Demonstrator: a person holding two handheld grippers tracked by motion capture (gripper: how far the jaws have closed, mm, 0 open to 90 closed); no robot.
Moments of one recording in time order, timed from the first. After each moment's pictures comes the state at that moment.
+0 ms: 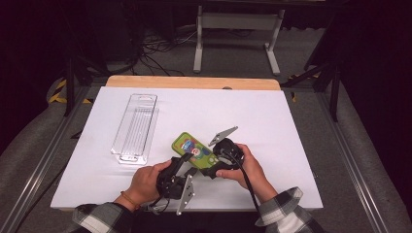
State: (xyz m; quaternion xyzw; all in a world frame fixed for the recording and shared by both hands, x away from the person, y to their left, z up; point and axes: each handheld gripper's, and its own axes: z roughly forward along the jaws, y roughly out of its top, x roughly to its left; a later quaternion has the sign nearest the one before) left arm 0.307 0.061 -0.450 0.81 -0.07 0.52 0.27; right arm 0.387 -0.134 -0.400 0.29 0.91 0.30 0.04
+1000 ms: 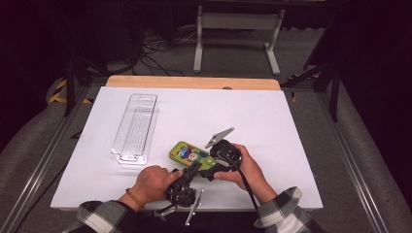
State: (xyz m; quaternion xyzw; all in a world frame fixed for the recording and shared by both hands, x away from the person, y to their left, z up) left arm 0.297 0.042 -0.465 0.77 -0.18 0.59 0.17; right arm 0.380 -0.126 -0.395 0.28 0.92 0.29 0.05
